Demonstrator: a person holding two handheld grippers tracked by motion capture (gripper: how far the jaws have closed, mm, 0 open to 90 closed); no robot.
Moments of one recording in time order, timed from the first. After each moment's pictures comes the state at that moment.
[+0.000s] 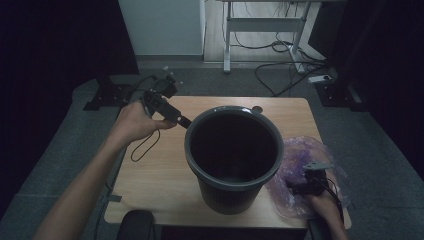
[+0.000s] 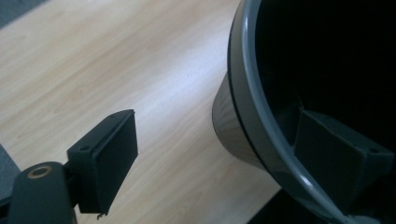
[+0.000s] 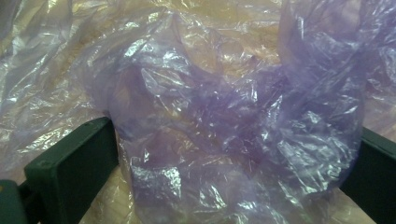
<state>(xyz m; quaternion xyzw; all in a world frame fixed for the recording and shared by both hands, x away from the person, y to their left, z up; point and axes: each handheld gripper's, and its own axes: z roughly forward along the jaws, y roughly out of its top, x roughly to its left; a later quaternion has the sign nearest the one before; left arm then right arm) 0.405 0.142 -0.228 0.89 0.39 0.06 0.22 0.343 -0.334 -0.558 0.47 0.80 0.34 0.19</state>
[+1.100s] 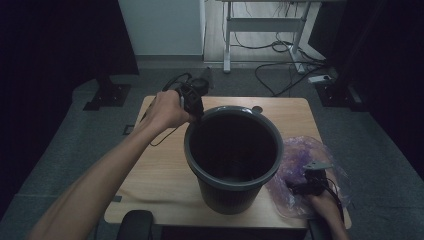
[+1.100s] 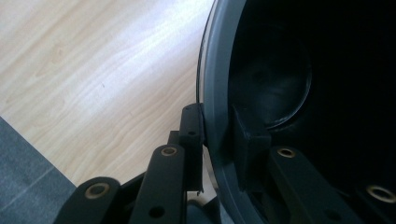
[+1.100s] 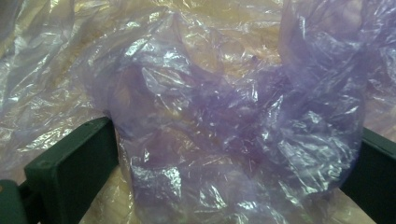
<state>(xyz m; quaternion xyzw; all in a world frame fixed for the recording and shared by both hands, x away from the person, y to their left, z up) 0.440 0.071 -0.235 0.91 0.40 0.01 0.07 0.344 -0.335 -0.558 0.46 0.80 0.34 0.19</state>
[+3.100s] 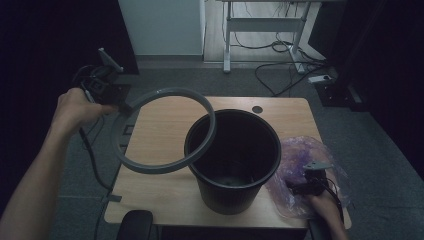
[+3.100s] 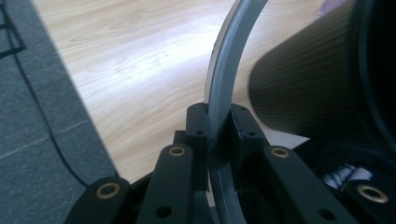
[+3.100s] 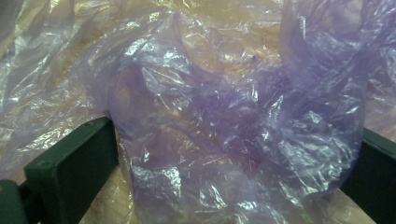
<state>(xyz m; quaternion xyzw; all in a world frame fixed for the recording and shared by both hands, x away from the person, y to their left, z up) 0.423 0.283 -0.206 0.83 0.52 0.00 0.19 0.344 -0.335 -0.558 0.46 0.80 0.34 0.19</state>
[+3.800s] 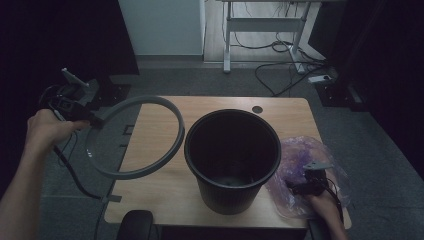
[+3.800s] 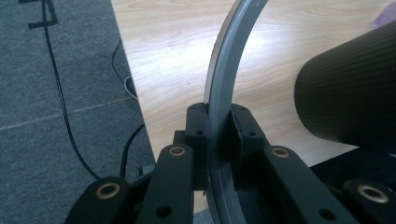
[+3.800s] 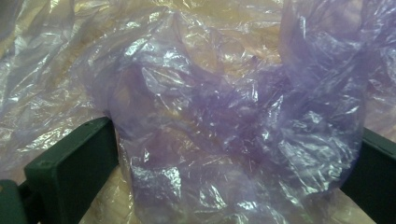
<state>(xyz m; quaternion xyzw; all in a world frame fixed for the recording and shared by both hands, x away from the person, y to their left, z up) 0.406 0.365 -0.249 0.78 0.59 0.02 0.20 0.344 -0.335 -0.558 0.46 0.80 0.34 0.19</state>
